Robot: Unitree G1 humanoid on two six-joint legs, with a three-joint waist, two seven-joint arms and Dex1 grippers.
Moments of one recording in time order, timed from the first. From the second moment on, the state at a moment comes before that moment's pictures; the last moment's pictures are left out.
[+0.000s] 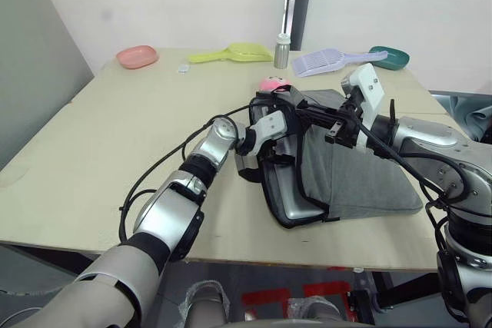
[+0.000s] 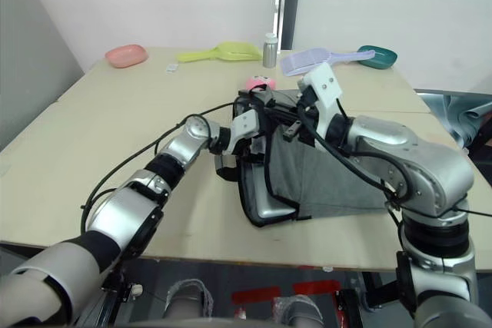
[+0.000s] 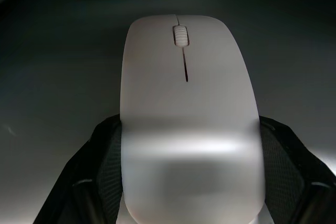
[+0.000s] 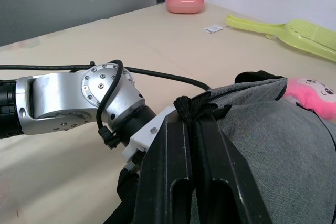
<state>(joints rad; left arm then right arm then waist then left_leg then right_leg) -1.06 0.12 -0.29 1.02 0.05 -0.13 -1.07 -0.60 -0.60 -0.19 -0.60 0.84 1.17 0.42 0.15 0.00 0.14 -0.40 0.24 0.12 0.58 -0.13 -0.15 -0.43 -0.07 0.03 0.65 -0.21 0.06</state>
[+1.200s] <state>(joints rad) -0.71 0.56 -0.03 0.14 -0.45 0.54 -1.39 -0.57 -0.64 -0.19 -0.64 0.92 1.17 0.38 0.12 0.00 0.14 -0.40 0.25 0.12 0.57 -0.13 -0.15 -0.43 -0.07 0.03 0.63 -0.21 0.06</state>
